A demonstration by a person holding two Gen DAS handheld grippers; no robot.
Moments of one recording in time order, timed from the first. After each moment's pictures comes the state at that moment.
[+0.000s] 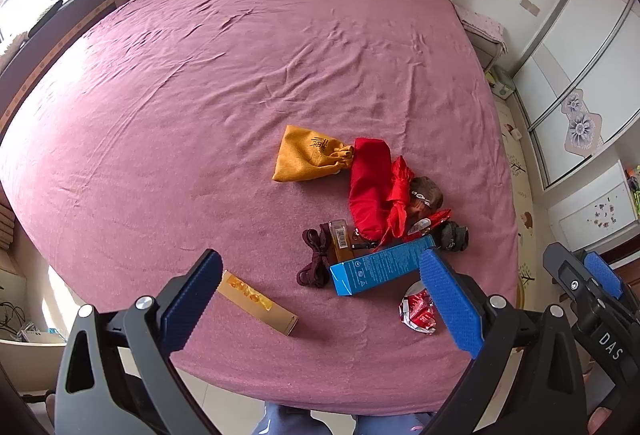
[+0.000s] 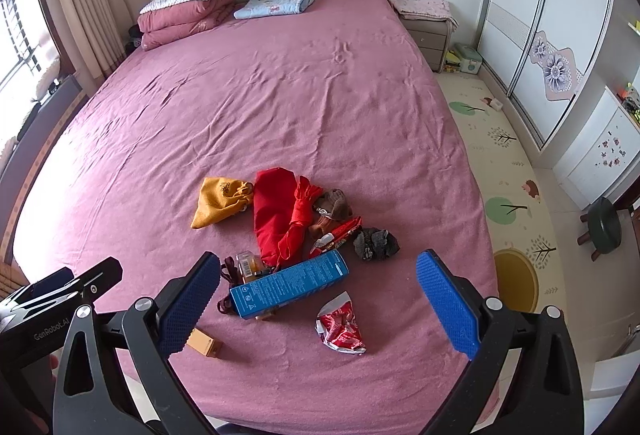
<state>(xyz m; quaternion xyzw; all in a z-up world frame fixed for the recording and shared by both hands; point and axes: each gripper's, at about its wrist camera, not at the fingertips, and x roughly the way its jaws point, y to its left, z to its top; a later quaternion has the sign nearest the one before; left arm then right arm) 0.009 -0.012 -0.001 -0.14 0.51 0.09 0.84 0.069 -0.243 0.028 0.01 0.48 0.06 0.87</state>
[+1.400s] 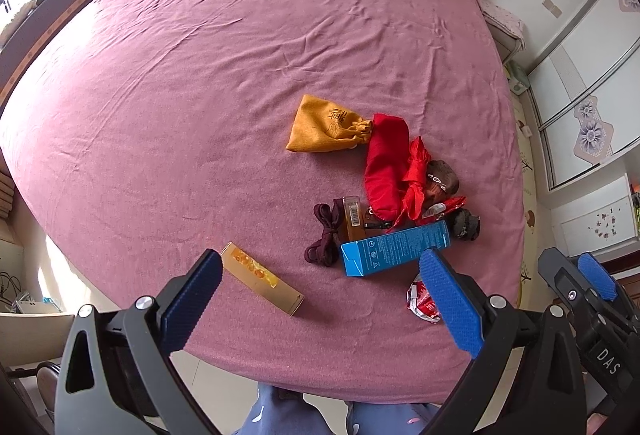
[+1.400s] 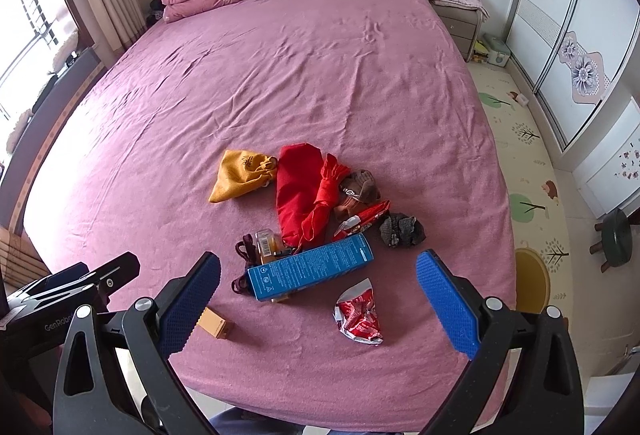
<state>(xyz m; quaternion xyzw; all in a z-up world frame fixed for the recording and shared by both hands) 0.006 0.004 -0.024 -0.17 0.55 0.11 0.81 0.077 -0.220 0.009 -0.01 0.52 0.11 0.85</state>
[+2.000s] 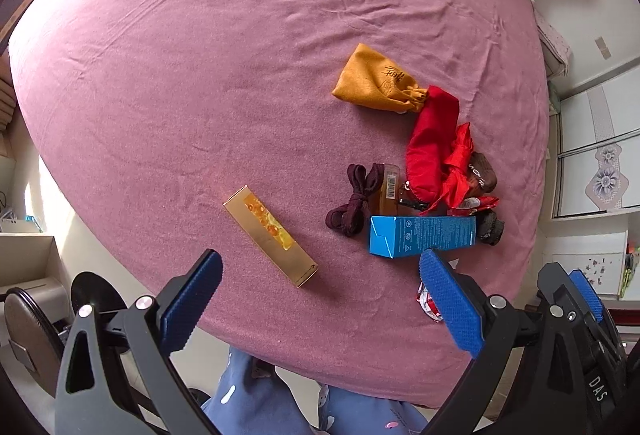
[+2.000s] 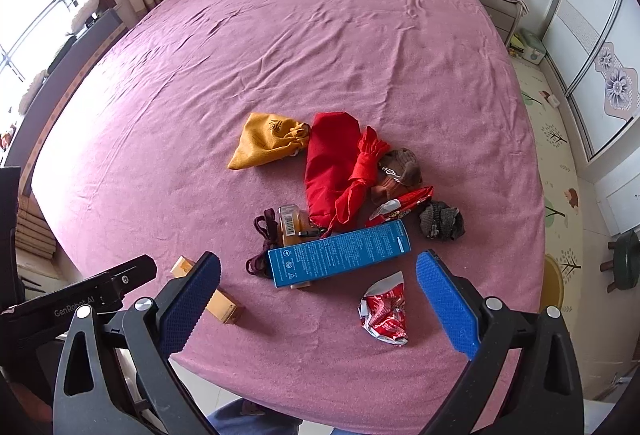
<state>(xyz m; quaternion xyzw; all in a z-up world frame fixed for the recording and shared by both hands) -0.004 0.042 -0.087 -0.28 0.60 0.16 0.74 0.091 -0.183 -0.036 -0.05 0.55 0.16 0.82</state>
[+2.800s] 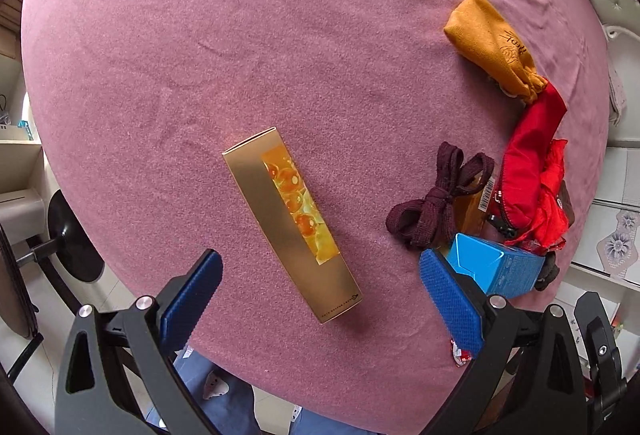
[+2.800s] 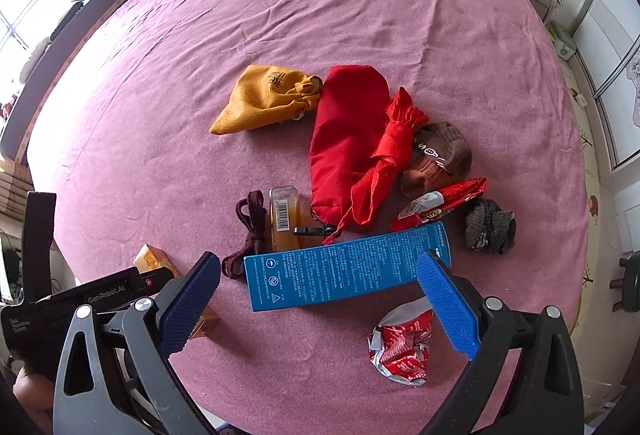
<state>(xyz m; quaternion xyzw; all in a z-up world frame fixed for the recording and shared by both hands) 0.003 0.066 -0.227 -0.37 0.64 0.23 0.63 0.129 -0.167 -0.135 -0.07 0.59 0.19 0.78</state>
